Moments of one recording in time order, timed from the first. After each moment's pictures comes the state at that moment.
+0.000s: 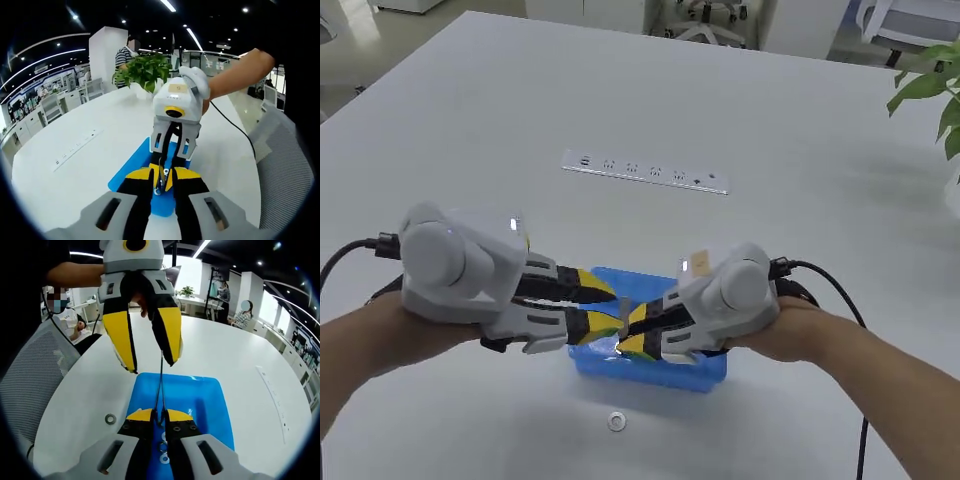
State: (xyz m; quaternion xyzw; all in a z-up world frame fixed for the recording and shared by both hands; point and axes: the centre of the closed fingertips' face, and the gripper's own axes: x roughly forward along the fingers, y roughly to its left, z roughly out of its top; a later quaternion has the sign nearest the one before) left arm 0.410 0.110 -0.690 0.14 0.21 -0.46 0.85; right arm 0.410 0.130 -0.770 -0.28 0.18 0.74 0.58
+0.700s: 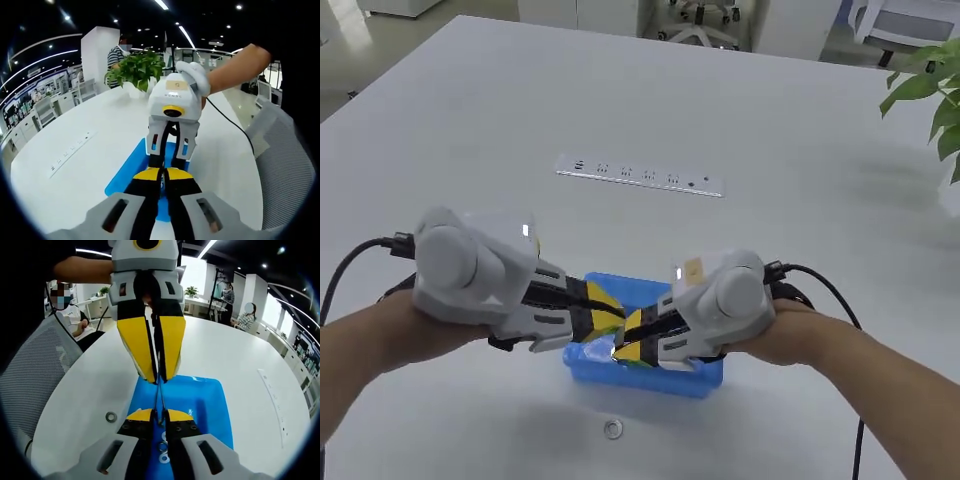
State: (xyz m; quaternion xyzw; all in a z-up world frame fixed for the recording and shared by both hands) left arm 0.414 0.106 -0.697 0.15 0.21 -0.49 0.83; right arm 0.408 0.129 -0.771 -0.29 0.17 0.75 0.57
